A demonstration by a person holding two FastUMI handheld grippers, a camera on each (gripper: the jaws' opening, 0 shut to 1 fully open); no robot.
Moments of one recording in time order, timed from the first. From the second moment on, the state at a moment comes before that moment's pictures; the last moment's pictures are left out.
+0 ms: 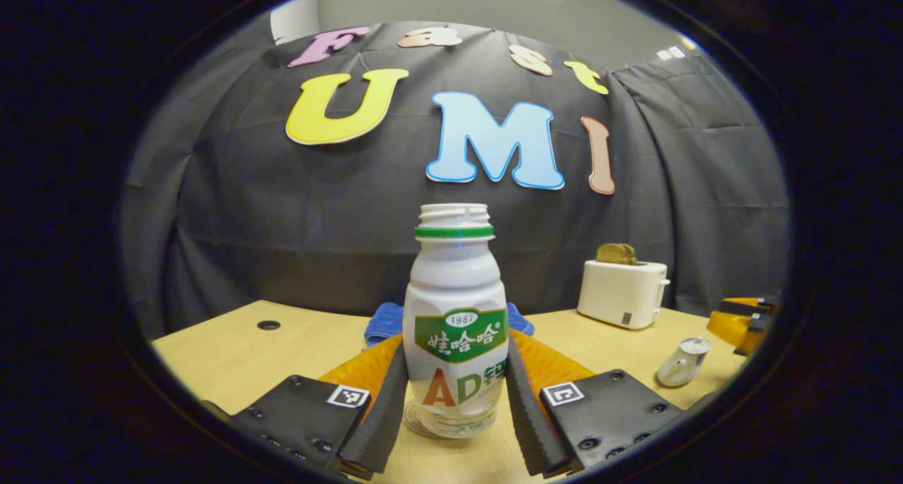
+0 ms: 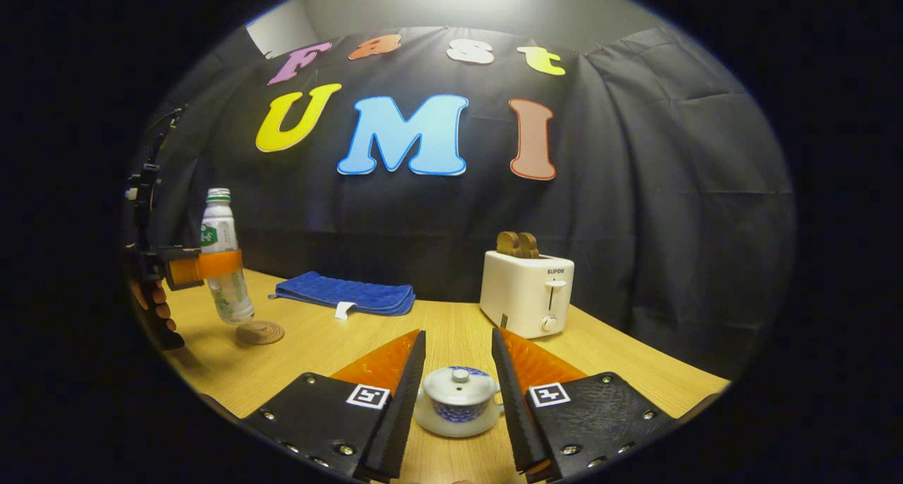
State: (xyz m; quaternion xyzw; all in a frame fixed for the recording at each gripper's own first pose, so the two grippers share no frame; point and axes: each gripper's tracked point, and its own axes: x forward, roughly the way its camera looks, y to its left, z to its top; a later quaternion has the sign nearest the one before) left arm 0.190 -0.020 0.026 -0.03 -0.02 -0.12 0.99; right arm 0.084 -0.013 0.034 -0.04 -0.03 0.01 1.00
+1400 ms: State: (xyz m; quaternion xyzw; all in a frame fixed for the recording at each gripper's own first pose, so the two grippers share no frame) left arm 0.206 -0.017 -0.002 0.01 0.00 -0.09 1.00; right arm 0.071 0.002 0.041 -0.02 -0.04 0.04 1.00
